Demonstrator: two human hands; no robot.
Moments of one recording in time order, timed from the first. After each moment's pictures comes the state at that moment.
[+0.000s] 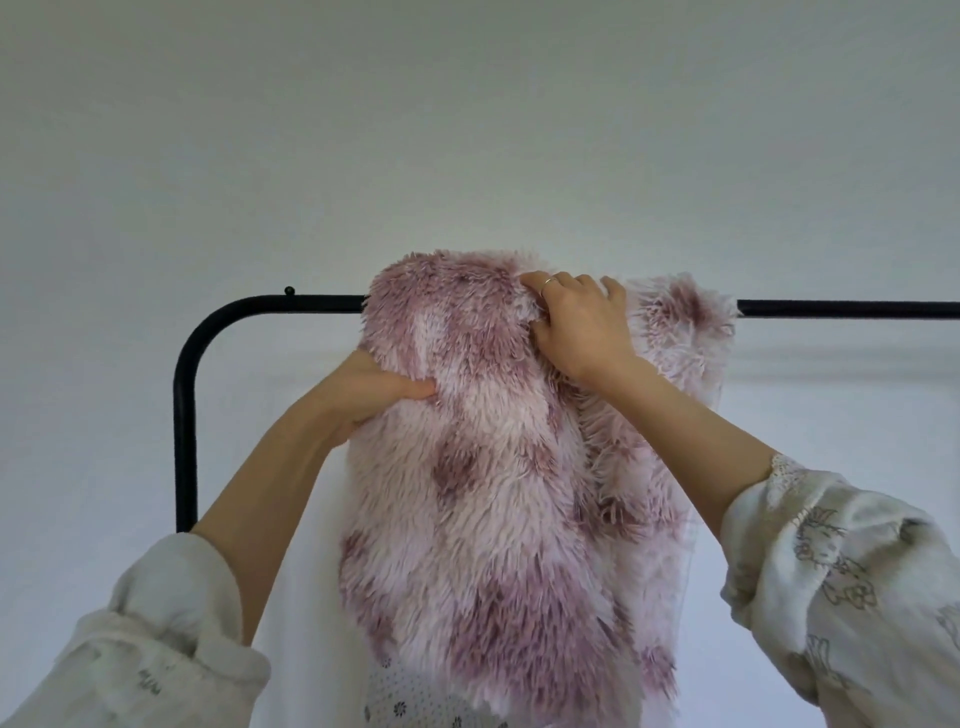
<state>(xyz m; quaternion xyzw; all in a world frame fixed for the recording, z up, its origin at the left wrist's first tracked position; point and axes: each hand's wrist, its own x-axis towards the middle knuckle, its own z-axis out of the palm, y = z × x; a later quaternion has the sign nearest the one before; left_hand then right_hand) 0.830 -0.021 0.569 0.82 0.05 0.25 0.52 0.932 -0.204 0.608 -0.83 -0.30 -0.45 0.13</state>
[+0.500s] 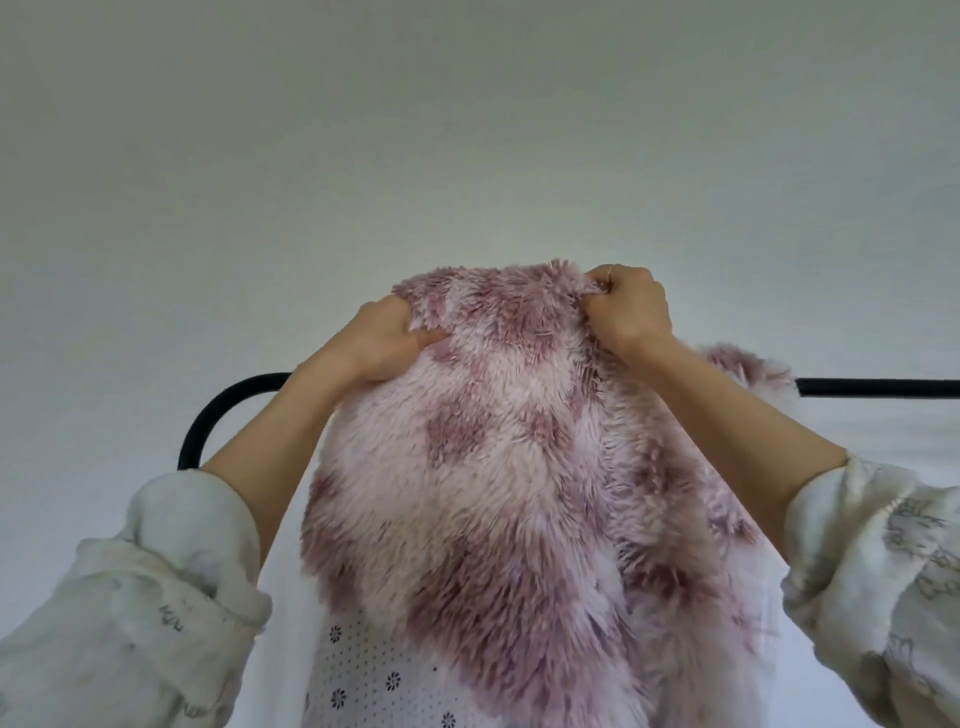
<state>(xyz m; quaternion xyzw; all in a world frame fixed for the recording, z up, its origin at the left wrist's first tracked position) 0.825 -0.030 0.669 0.90 0.09 0.40 0.11 0.949 -0.215 0.680 -0.74 -0.28 -0.39 0.47</state>
